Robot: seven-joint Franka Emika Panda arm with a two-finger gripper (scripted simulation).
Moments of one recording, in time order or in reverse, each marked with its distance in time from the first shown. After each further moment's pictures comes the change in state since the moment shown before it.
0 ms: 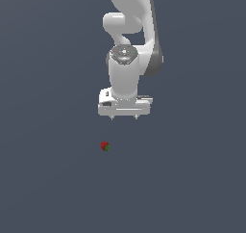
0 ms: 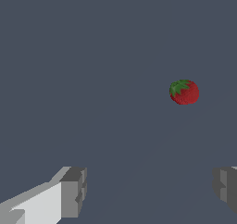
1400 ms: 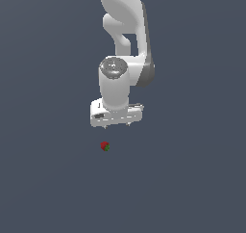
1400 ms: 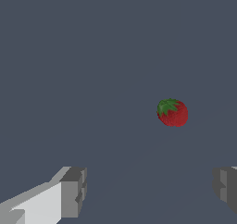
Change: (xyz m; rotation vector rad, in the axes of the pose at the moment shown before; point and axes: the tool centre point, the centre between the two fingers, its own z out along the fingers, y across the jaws) arm 0.026 0.033 0.022 -0.021 0.002 -0.133
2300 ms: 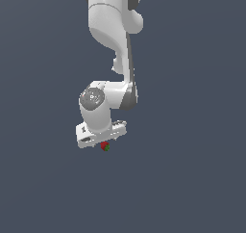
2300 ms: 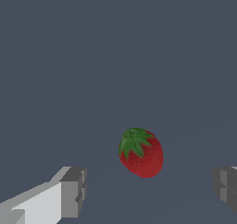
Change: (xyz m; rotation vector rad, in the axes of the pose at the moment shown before) arm 0.034 0.063 0.069 0.011 0.008 -0.182
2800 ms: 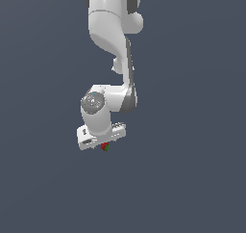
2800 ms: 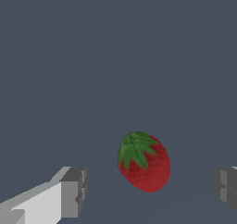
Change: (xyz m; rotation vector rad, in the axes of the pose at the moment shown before) arm 0.000 0.001 0.017 -0.001 0.002 -0.003
